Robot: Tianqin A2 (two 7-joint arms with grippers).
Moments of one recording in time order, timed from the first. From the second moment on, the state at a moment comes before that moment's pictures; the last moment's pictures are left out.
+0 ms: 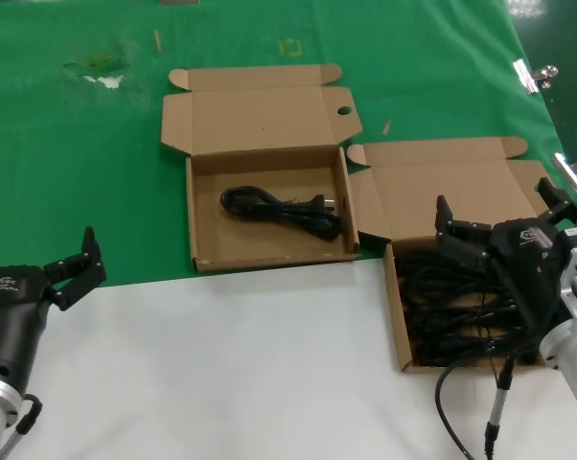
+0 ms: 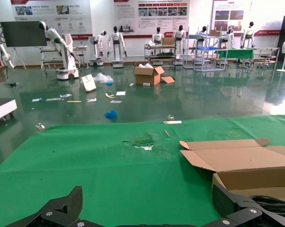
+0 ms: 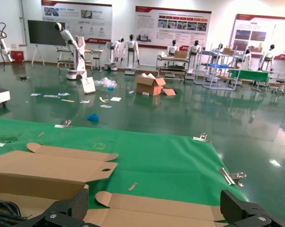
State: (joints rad) left arm 0.00 -0.30 1.60 -1.60 -1.80 0.00 0.00; right arm 0.02 0.31 -1.61 1.59 1.78 -0.02 0.00
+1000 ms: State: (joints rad) left arm 0.00 -0.30 1.60 -1.60 -1.80 0.00 0.00; right arm 0.02 0.31 -1.61 1.59 1.78 -0.02 0.00
